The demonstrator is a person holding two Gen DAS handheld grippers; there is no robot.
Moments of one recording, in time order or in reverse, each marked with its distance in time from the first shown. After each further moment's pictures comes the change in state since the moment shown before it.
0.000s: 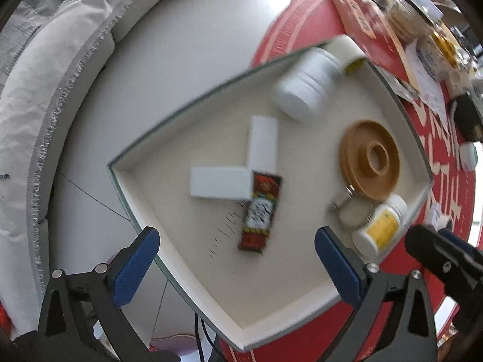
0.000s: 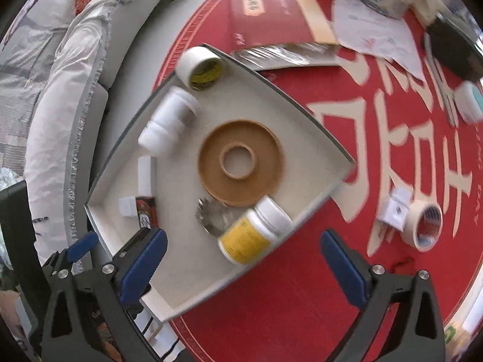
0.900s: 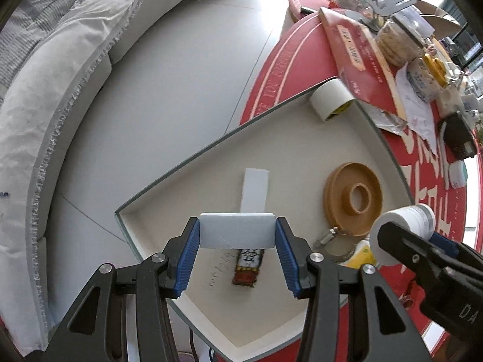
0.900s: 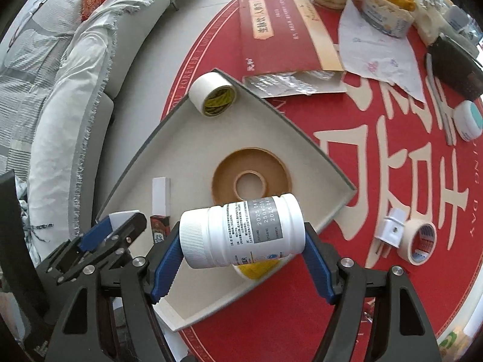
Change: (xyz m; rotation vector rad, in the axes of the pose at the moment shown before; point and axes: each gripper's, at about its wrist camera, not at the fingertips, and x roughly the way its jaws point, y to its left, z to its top) left arm -0.020 0.000 0.034 -0.008 -0.098 -0.018; right arm -0.007 0.024 0.034 -0.048 -0.044 0.006
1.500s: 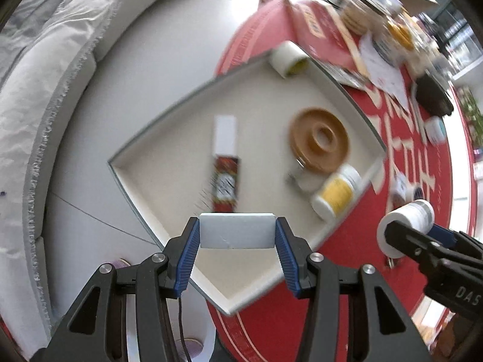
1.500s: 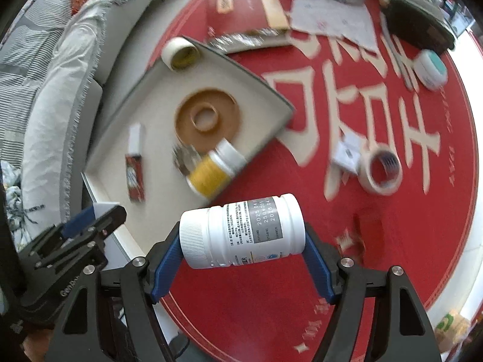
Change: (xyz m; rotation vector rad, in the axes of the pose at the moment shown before) left arm -0.032 -0.009 -0.046 0.071 0.032 -0.057; right arm -0.037 -0.037 -0.060 0.026 0.020 -0.044
